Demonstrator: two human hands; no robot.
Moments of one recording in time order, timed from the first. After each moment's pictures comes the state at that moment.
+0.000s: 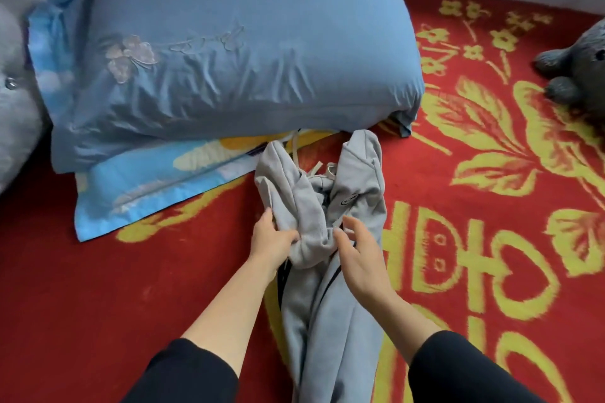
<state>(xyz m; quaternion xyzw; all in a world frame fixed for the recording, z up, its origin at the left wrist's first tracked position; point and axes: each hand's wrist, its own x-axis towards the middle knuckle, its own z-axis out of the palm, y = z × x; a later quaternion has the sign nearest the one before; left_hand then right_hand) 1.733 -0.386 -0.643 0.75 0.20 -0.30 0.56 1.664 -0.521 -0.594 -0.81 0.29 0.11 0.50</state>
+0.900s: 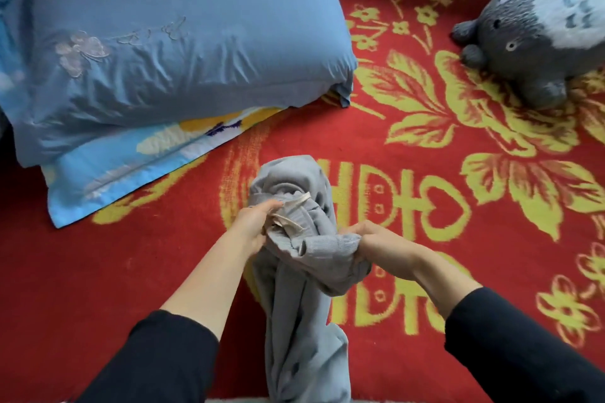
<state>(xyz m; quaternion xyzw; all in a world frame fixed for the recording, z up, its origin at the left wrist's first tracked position) 1.673 -0.412 -0.567 0.57 0.28 -0.44 0.63 1.571 -0.596 -0.482 -0.72 0.18 0.39 0.55</state>
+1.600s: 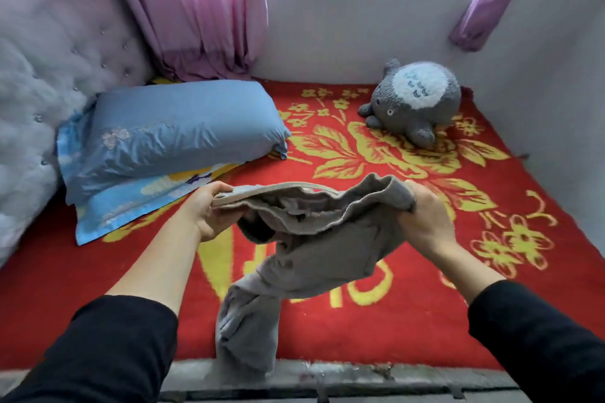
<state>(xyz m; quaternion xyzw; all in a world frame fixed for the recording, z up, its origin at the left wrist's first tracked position) 1.480 -0.432 -0.341 0.57 0.19 -0.34 0.72 1.290 -0.715 -0.309 -0.91 0.25 -0.16 0.29</state>
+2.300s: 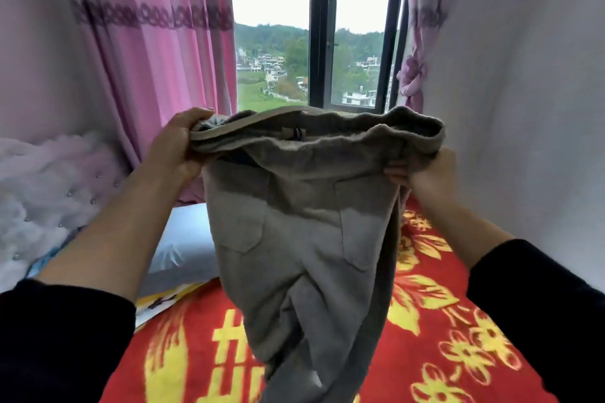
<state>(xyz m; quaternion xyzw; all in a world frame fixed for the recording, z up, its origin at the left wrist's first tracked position) 1.455 -0.565 -0.033 0.48 -0.17 -0.13 0.85 1.276 -0.855 -0.084 -0.68 0.20 -0.42 0.56</state>
